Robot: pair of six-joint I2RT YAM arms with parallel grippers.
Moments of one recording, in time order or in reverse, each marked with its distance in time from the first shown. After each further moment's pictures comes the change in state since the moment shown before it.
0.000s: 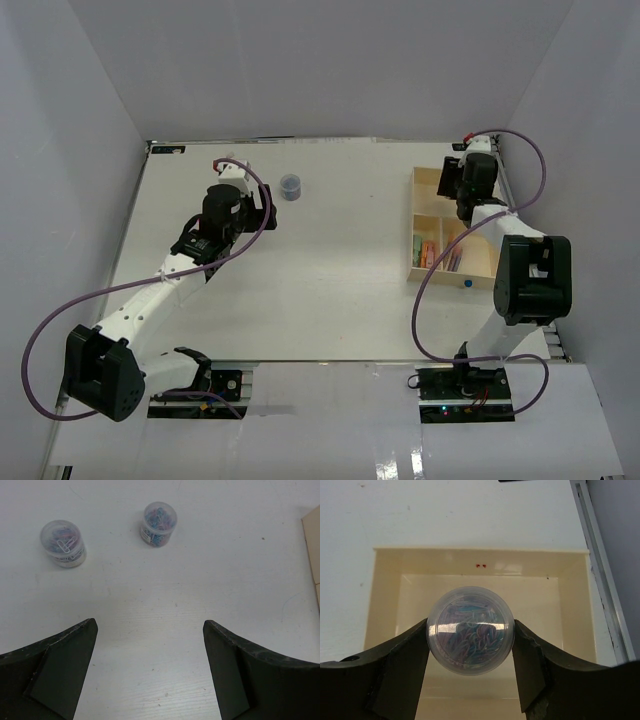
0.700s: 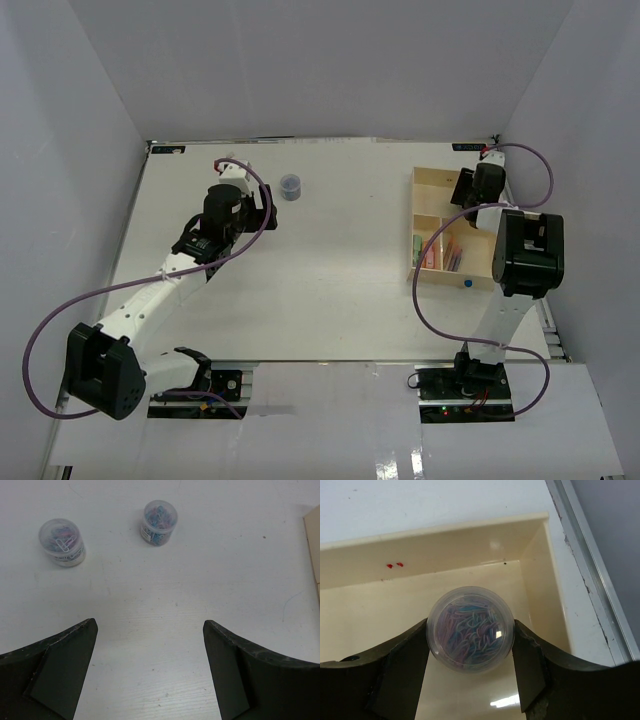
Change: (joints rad) left arm 0.000 0.008 0.000 0.004 0.001 0.000; right arm -0.129 0.238 0.025 0.088 0.052 0.057
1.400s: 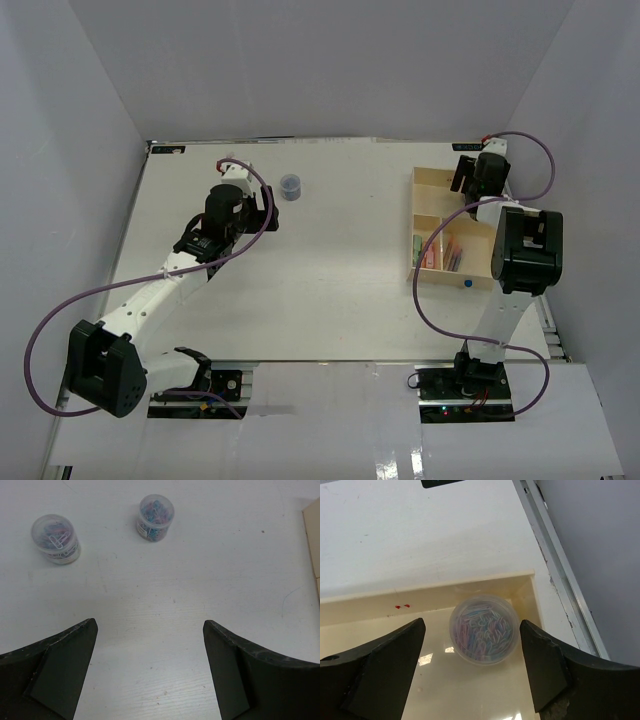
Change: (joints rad) left arm 0.000 0.014 -0.002 0.000 0.019 0.000; right arm 0.001 0.035 0.095 0.034 0.029 -0.045
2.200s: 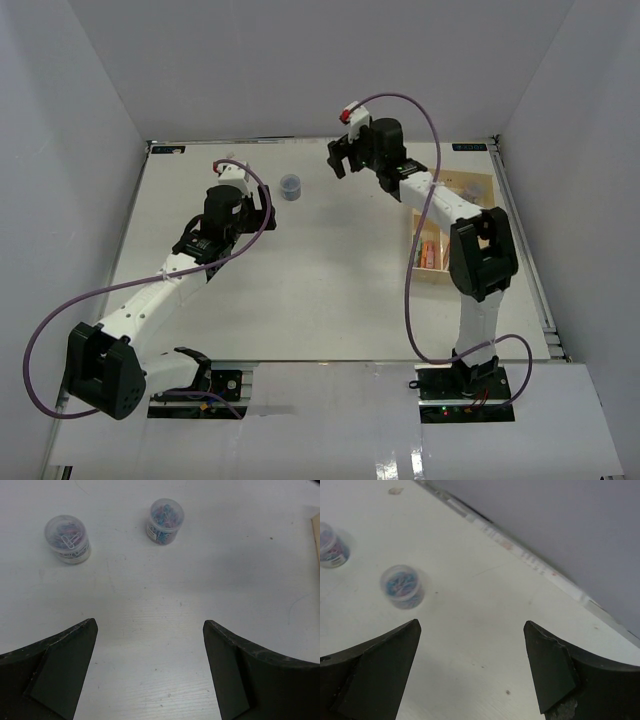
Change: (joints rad) left arm 0.000 -0.011 -0.006 0.000 -0.040 -0.007; right arm 0.533 -0.036 0.367 -0.216 -0.392 -0.215
